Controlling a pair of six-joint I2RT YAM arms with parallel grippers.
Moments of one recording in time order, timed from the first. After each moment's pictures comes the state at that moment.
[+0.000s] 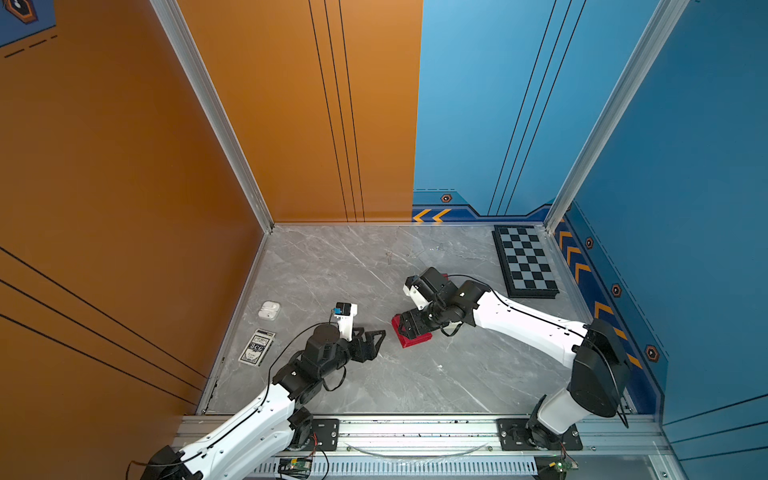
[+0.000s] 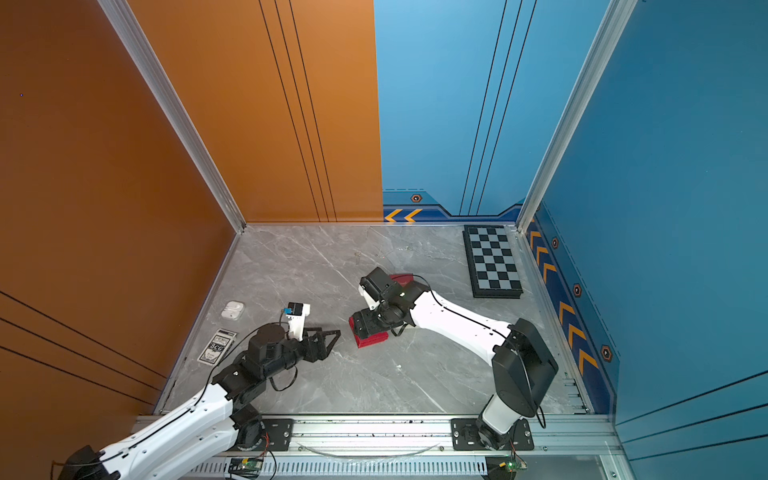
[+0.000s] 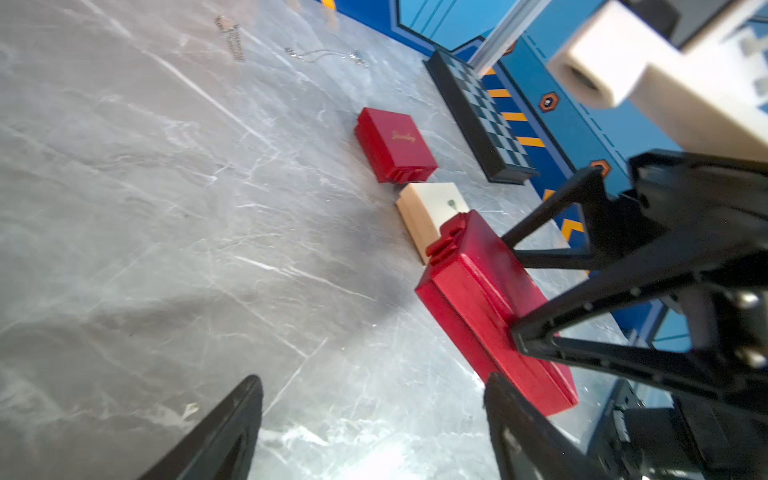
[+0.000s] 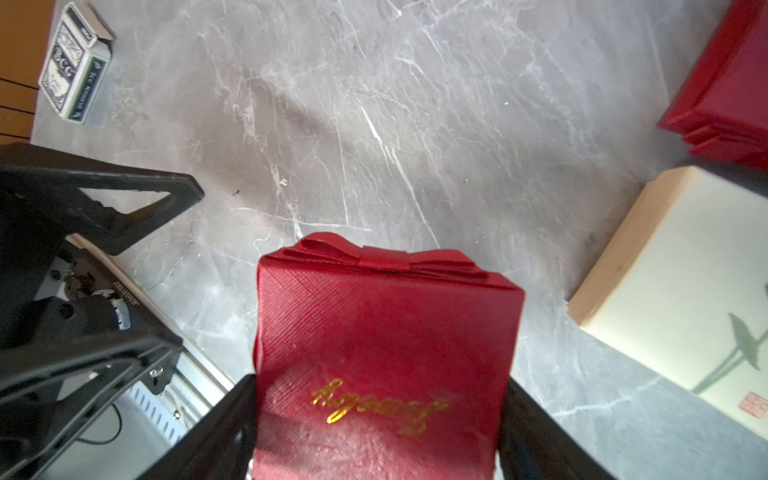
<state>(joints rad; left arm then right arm) -0.62 0.71 0.25 0.07 0.14 -0.56 0.84 1.60 1.28 -0.76 -0.20 0.41</state>
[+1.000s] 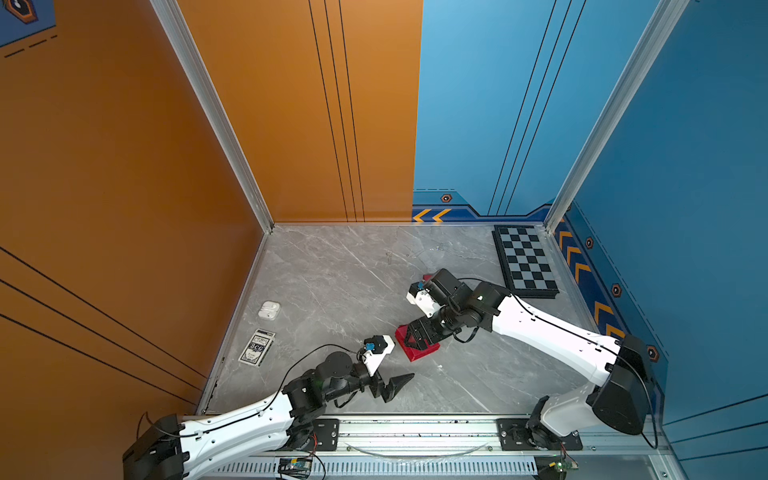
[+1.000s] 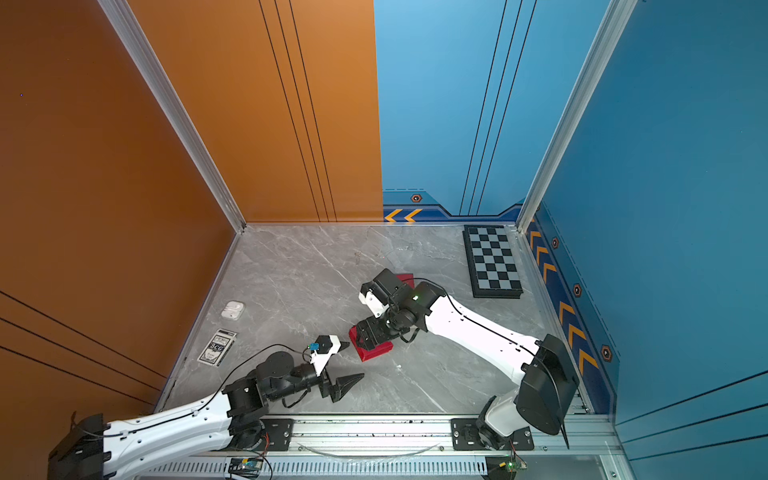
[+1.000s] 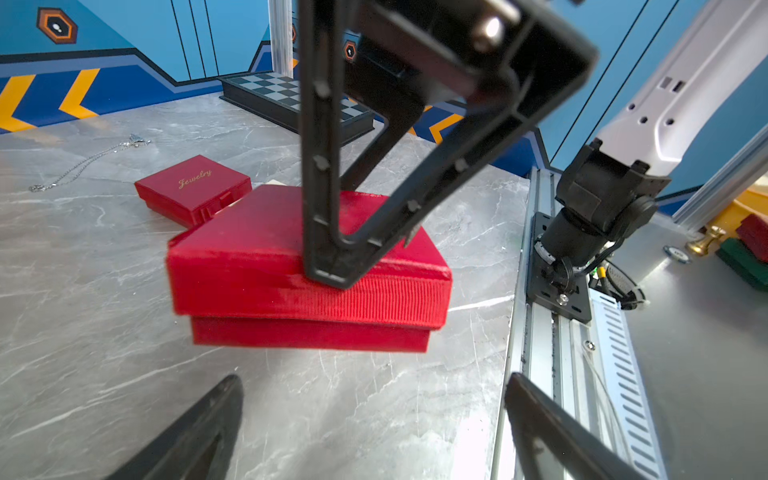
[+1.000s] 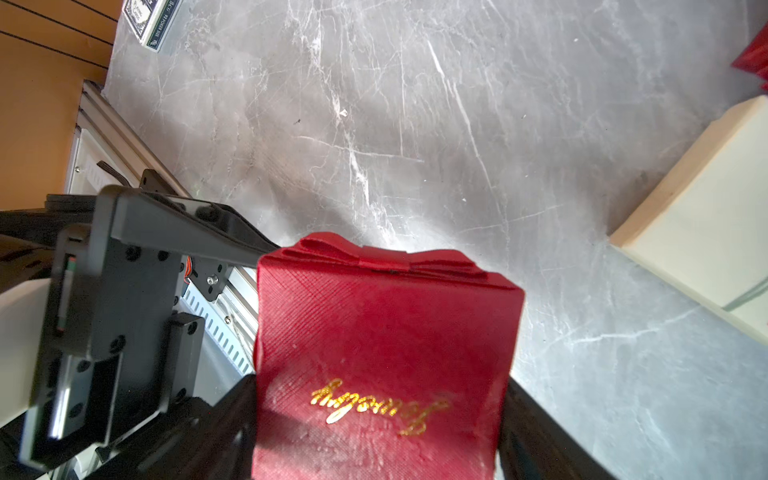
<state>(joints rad) -1.02 0.72 0.14 0.34 0.10 -0.14 0.87 1.48 1.28 -0.89 -0.30 0.37</state>
